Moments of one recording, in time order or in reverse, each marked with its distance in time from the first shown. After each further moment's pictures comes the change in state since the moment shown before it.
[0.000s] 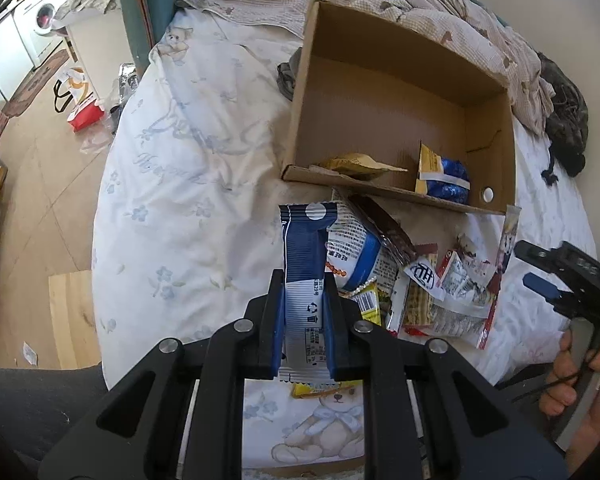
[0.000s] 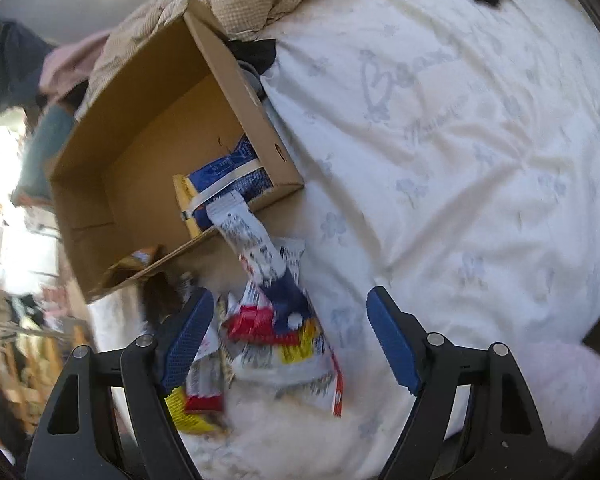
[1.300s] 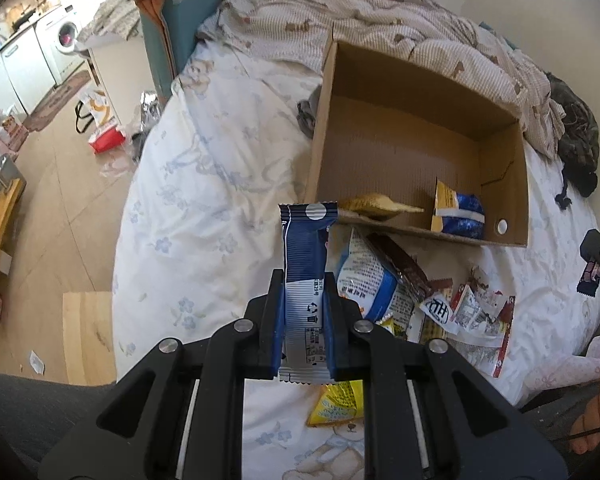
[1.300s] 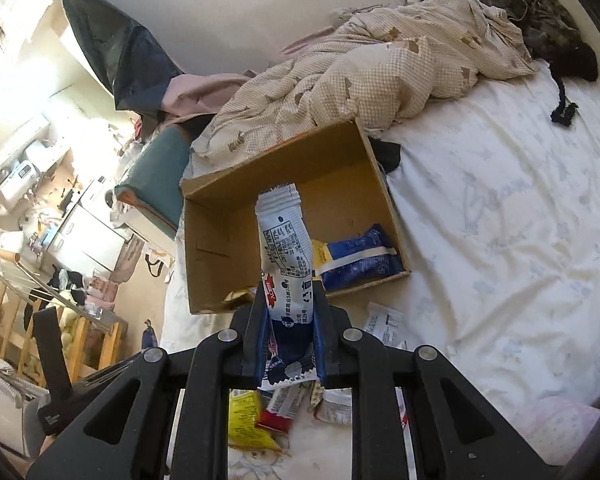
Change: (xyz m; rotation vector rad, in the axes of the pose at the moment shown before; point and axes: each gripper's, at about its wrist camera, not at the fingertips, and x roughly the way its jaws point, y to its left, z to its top) left arm -0.010 0.002 0.004 -0.006 -0.142 0.072; right arm -0.085 0.050 -0.024 -0.234 -0.309 0.295
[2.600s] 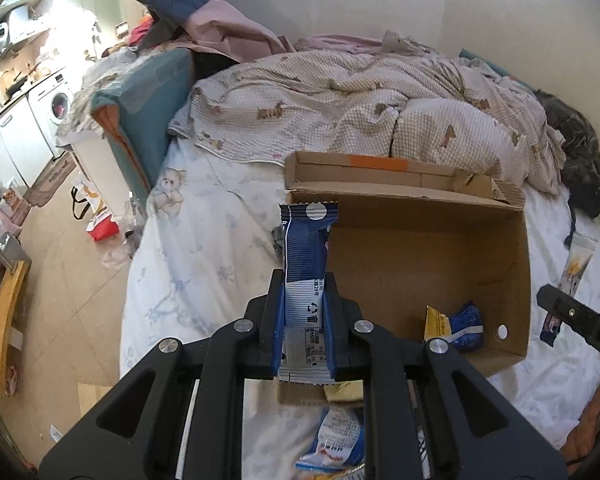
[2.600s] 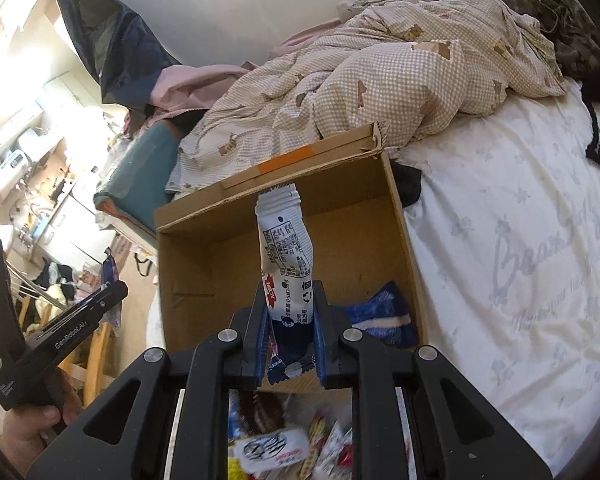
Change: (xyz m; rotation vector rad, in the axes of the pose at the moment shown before) left arm 0.021 -0.052 0.120 0.124 -0.192 0.038; right arm 0.075 -0.003 0.067 -0.040 0.045 -0.031
